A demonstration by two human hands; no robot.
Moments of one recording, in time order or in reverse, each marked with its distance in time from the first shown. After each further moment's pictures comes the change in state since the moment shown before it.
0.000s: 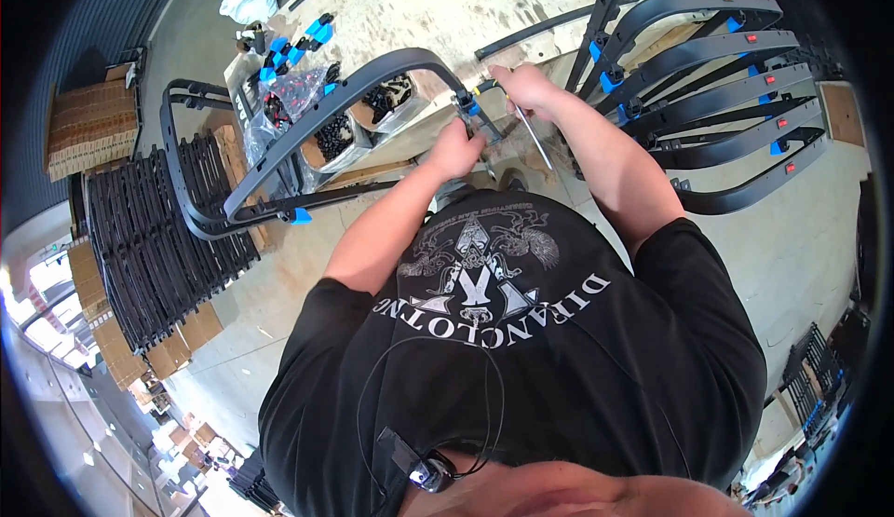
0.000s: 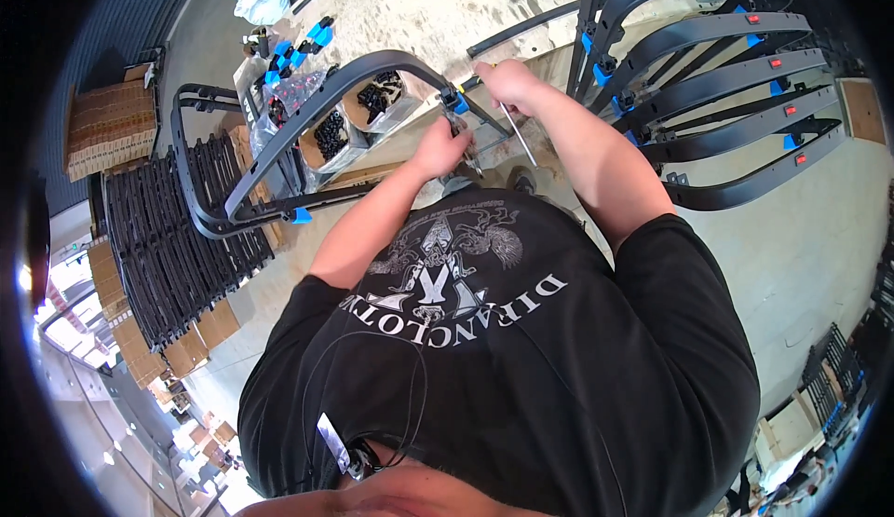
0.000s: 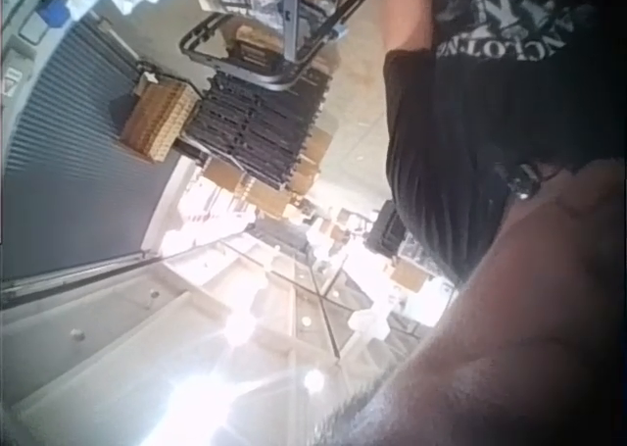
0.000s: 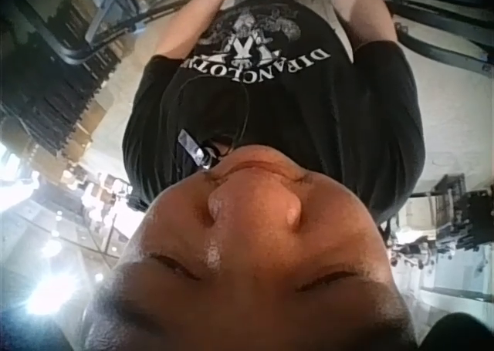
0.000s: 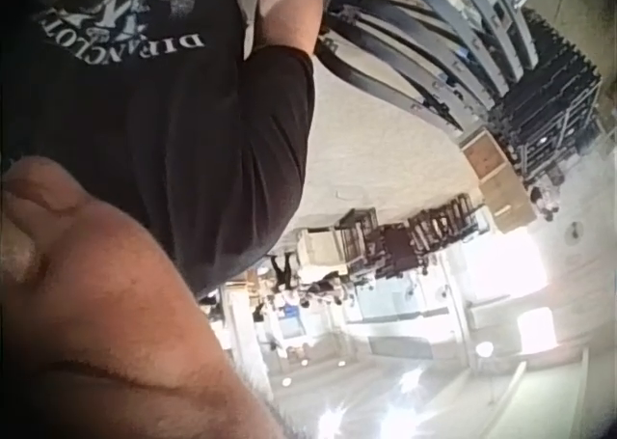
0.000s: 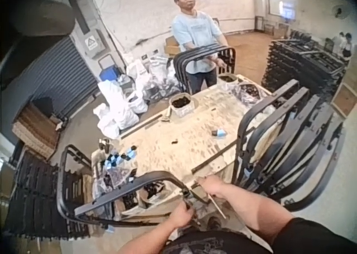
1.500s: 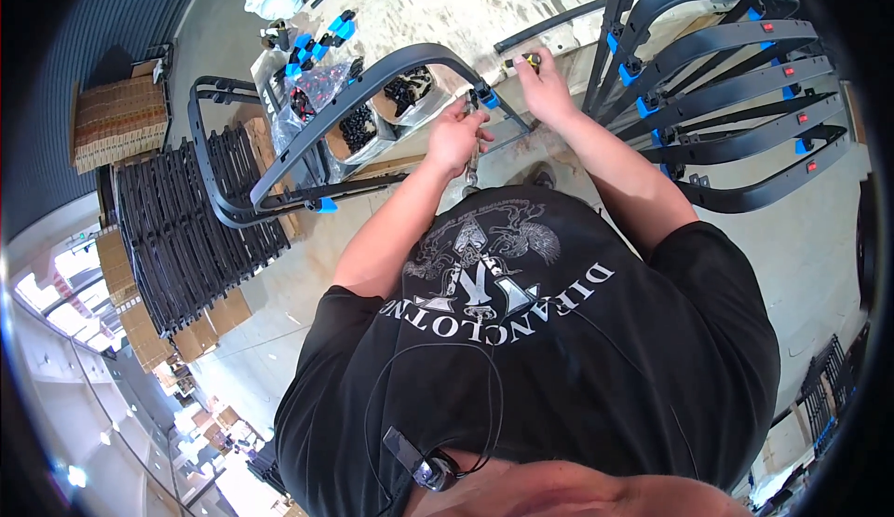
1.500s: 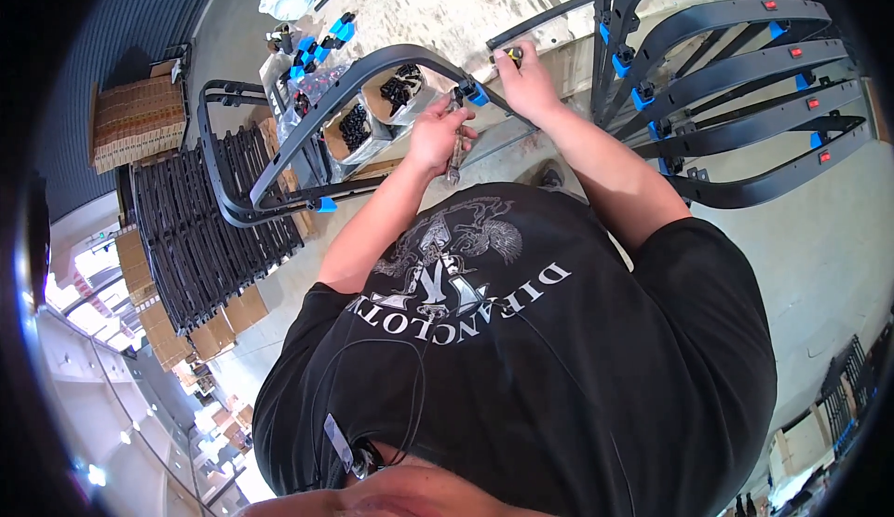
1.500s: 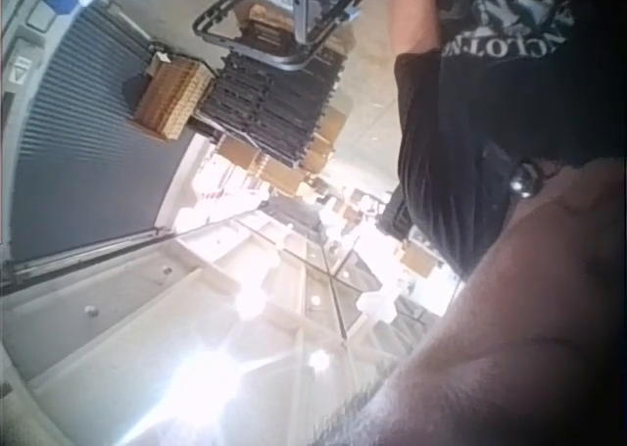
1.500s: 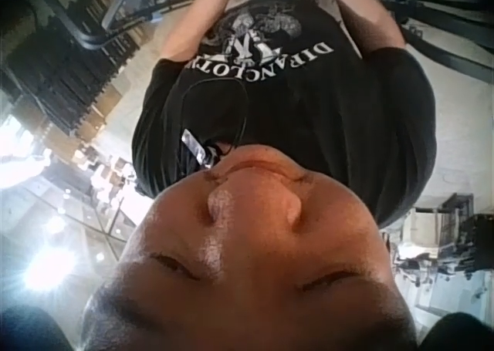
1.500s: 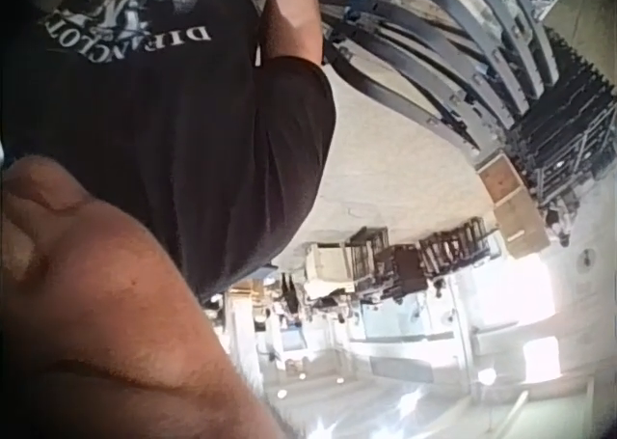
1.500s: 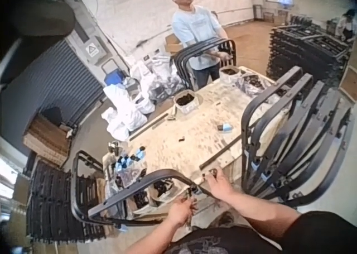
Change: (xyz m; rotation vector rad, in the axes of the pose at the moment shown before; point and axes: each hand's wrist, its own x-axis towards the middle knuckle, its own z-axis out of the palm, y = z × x) left_hand -0.008 0.022 -0.025 -0.864 0.010 -0.383; right_hand -0.021 0.025 0.024 0.222 0.501 -0.498
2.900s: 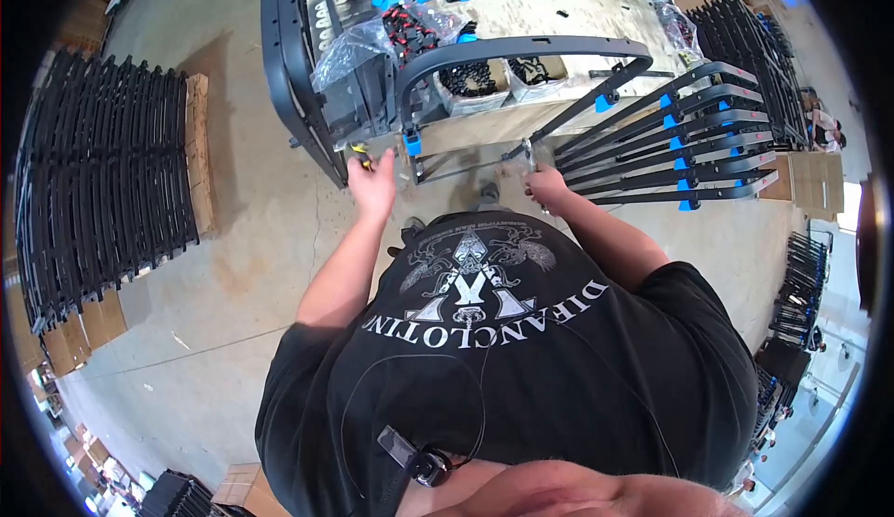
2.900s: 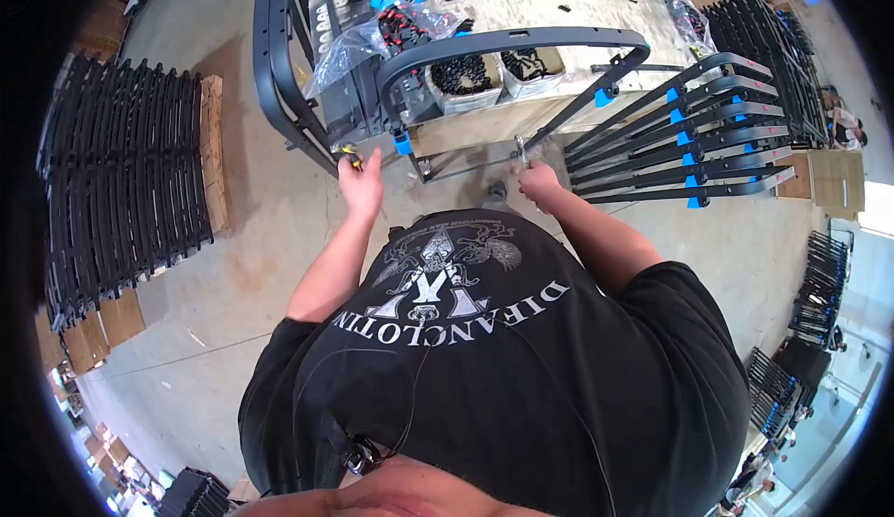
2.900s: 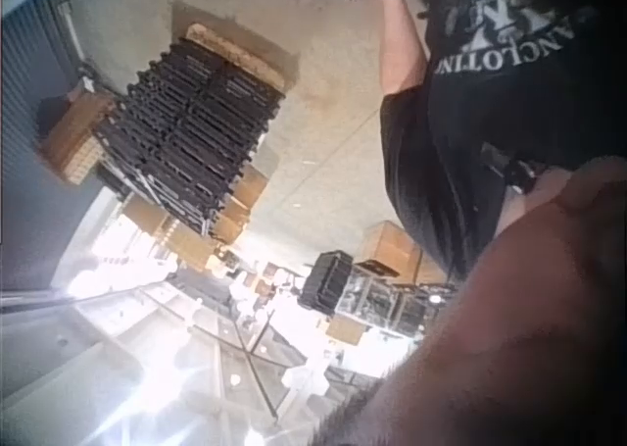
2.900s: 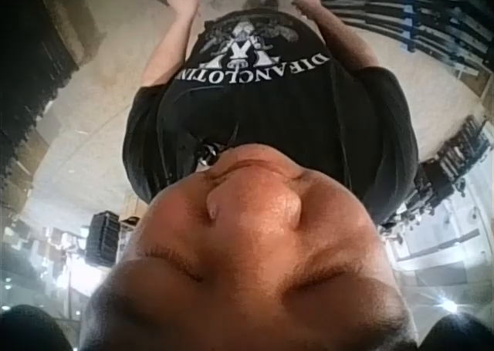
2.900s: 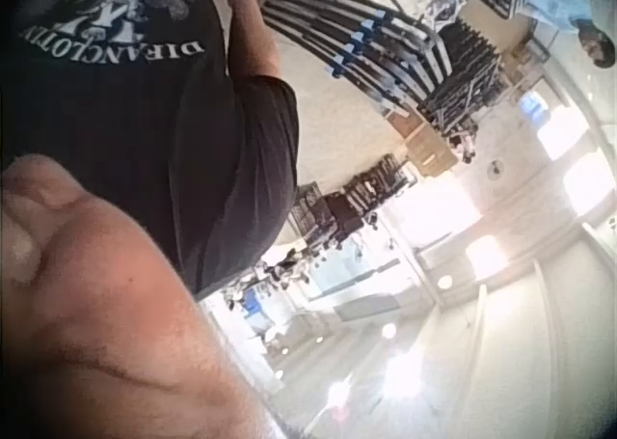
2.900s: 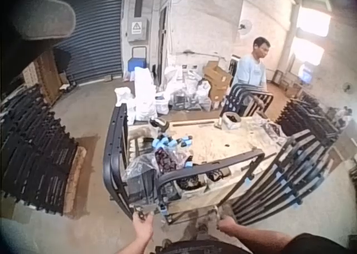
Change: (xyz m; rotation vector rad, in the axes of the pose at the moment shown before) left_hand -0.132 -0.208 -0.460 0.012 0.684 0.331; right_hand -0.226 0.048 0.284 -0.246 -0.245 0.642
